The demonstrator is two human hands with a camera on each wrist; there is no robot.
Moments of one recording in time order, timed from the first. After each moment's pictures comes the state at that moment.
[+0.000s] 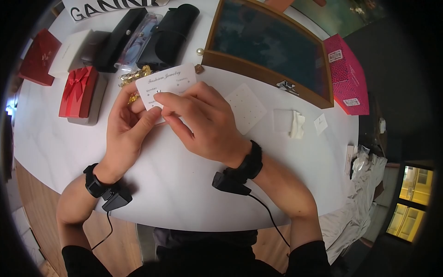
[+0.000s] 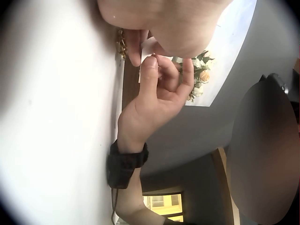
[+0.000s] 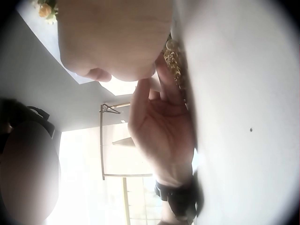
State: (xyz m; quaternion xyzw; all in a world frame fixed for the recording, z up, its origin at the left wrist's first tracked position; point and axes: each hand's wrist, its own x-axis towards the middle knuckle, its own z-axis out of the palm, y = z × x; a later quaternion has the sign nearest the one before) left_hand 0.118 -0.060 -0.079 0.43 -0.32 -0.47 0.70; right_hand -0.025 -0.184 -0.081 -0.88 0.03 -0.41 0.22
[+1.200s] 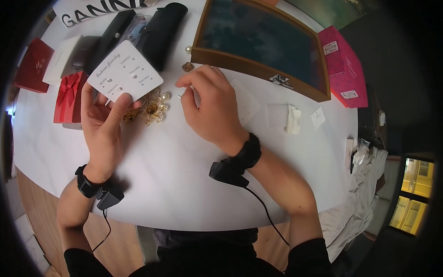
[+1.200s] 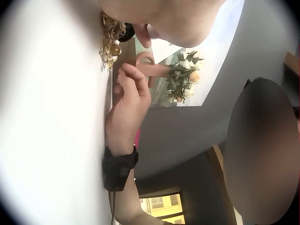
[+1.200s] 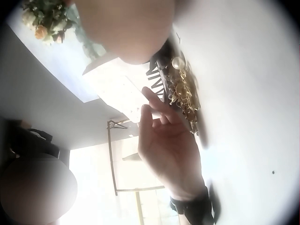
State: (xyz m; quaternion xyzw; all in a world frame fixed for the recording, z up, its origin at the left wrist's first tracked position) left_hand 0.128 -0.065 -0.071 0.48 -0.32 -0.32 0.75; right_hand -0.031 -0.207 -0.090 -0.87 0.20 -0.38 0.25
